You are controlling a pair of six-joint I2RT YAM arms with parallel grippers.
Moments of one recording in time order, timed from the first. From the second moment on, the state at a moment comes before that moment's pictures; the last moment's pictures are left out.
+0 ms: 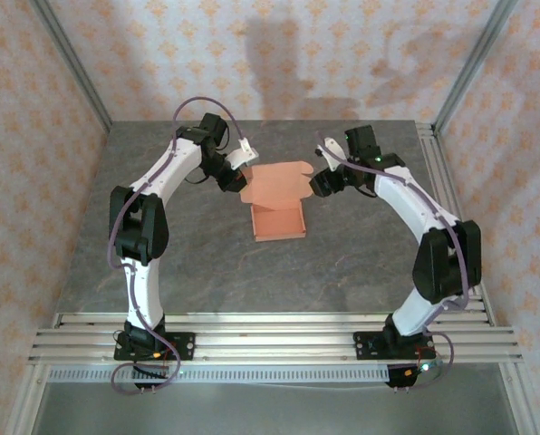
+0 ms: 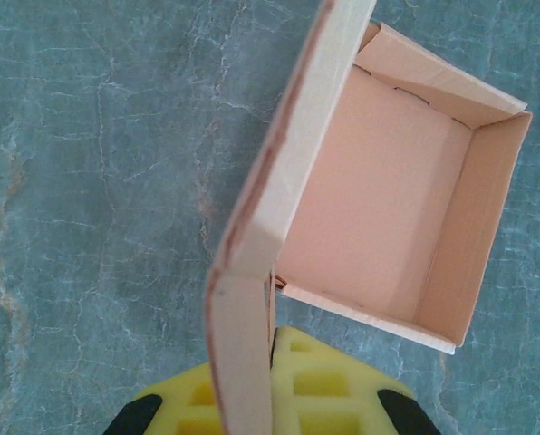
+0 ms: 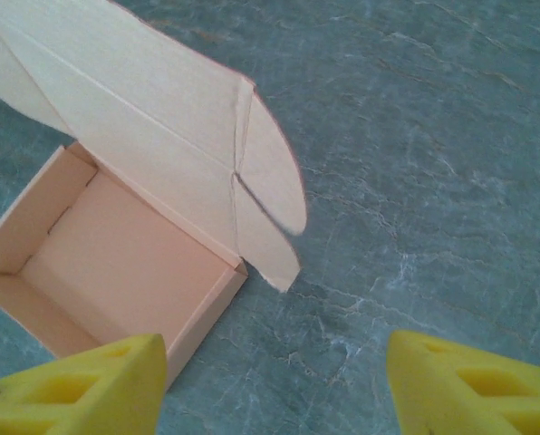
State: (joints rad) left arm -0.23 2.05 1.83 -1.08 0.50 0.65; right arm 0.27 1.68 1.40 -0.66 -0.36 -0.36
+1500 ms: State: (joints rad) left arm -0.21 2.06 1.83 -1.12 0.54 0.67; right arm 0.26 2.10 1.90 -1.13 -0.57 -0.68
